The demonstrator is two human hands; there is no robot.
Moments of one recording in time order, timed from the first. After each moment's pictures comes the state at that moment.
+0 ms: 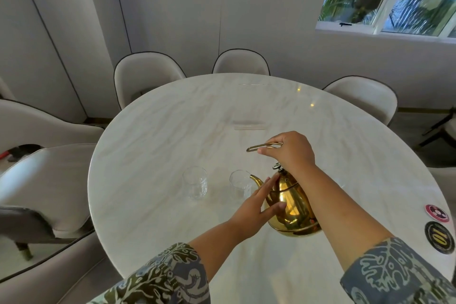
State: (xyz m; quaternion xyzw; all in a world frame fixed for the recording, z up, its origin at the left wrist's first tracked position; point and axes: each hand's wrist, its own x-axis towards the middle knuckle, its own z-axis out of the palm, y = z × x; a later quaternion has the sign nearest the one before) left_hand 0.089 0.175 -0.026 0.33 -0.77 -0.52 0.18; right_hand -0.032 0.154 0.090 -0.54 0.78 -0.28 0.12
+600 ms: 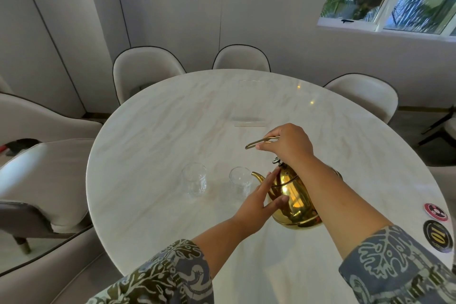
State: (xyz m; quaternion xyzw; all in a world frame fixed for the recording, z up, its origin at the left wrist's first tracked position) left_hand 0.081 0.181 -0.021 0.32 -0.72 -0.57 0.23; right_hand -0.030 0.144 0.096 -0.56 0.78 -0.25 0.12
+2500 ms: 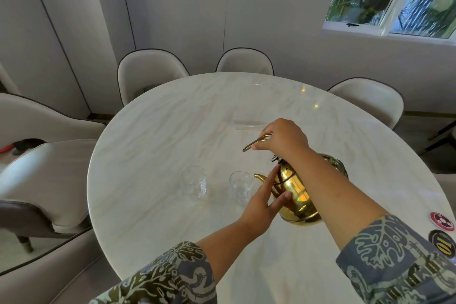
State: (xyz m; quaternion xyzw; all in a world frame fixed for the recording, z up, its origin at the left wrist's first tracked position) left_hand 0.065 0.180 -0.015 0.32 -0.65 -0.62 0.29; right_hand -0.029 0.125 0.112 -0.61 0.77 -0.18 0.11
